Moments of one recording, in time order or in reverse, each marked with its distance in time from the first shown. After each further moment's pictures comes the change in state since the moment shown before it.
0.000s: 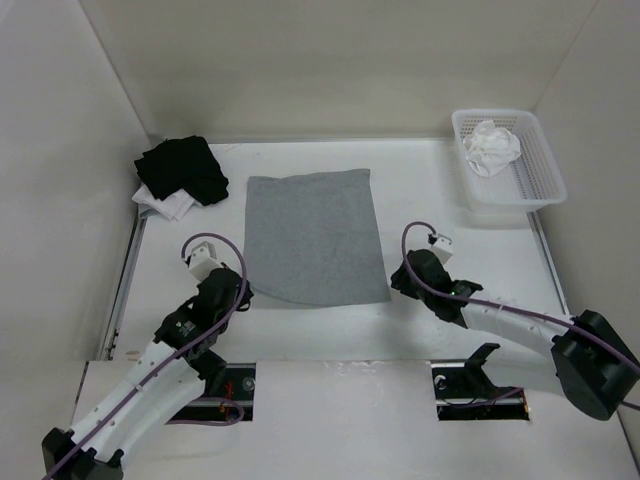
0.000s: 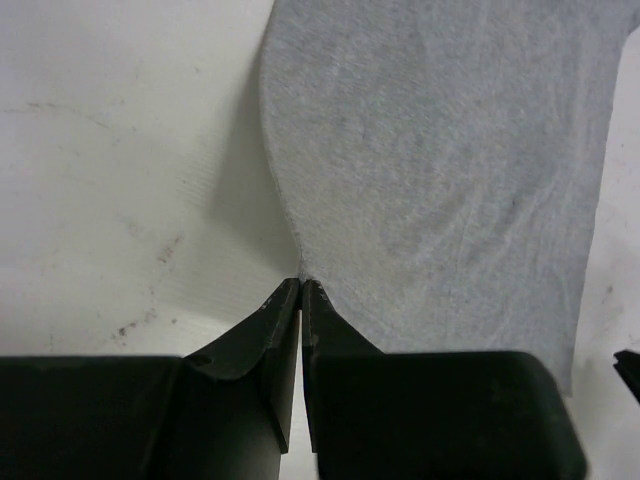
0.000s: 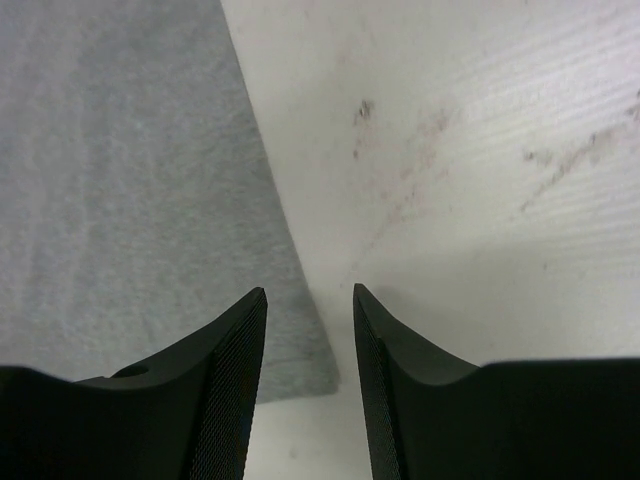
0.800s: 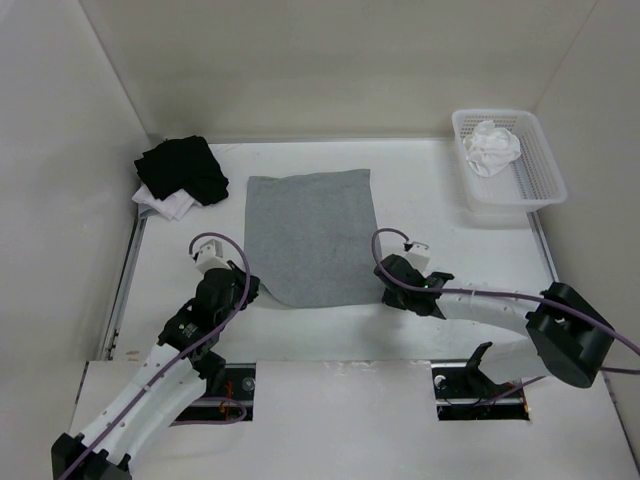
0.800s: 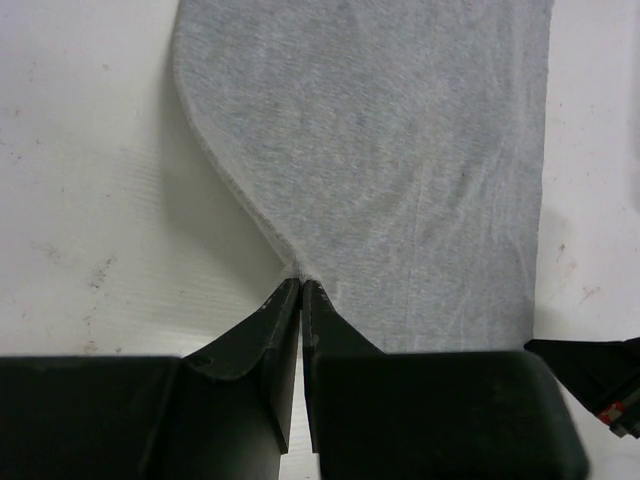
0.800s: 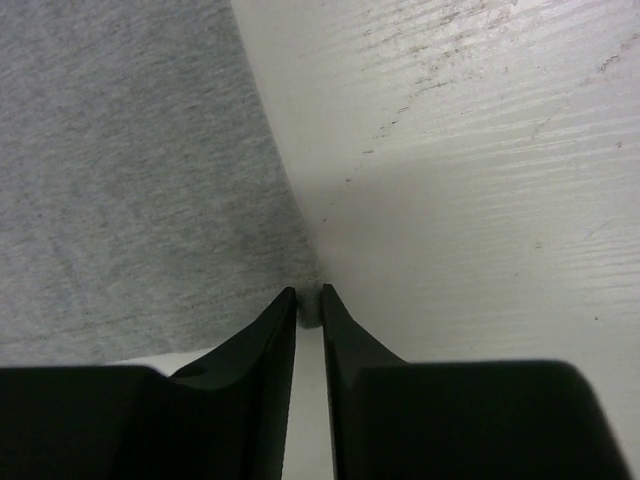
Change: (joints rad) left arm 0.098 -0.013 -0.082 0.190 0.205 0.104; right arm 0.178 0.197 0.158 -0.270 0.034 0.105
